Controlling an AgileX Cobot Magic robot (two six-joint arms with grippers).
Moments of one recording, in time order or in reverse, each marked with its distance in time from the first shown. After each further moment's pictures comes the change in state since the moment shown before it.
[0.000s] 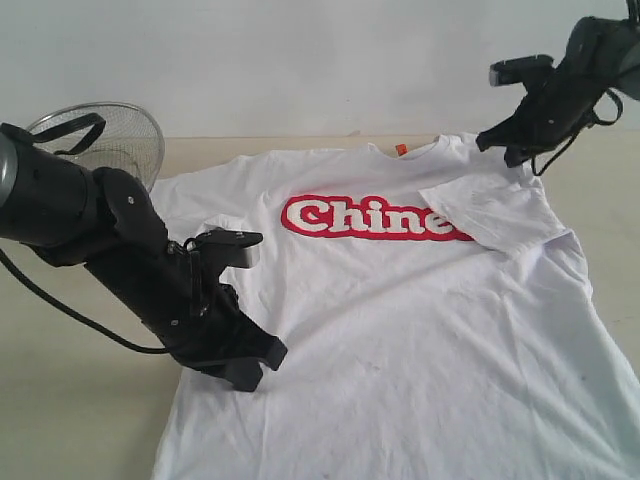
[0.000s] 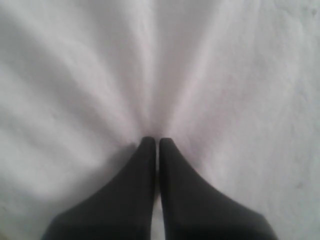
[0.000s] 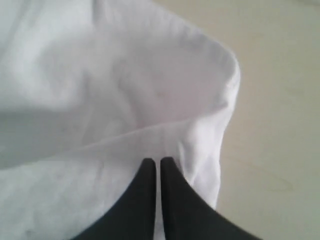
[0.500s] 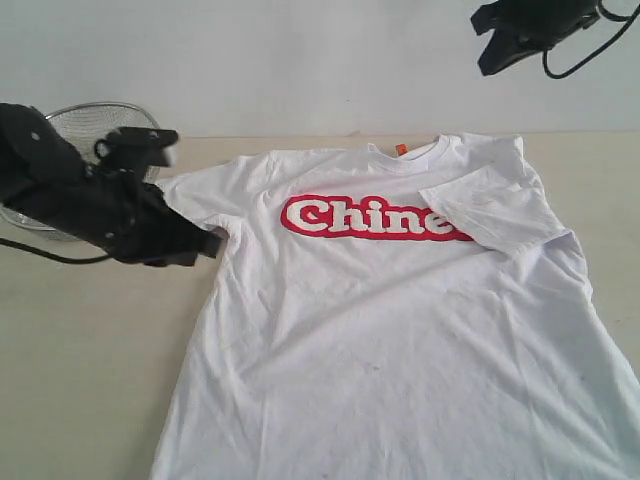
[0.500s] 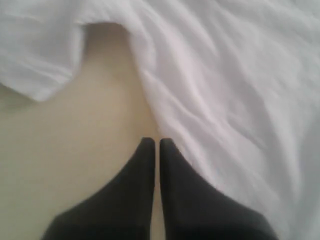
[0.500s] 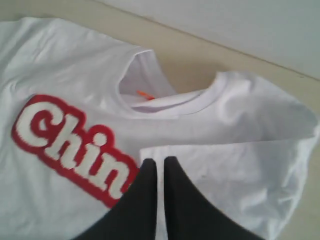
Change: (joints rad) left arm 0.197 -0.138 -0.014 0.059 -0.261 0.036; right arm 0.036 -0.334 0.080 0.305 0.258 -0.150
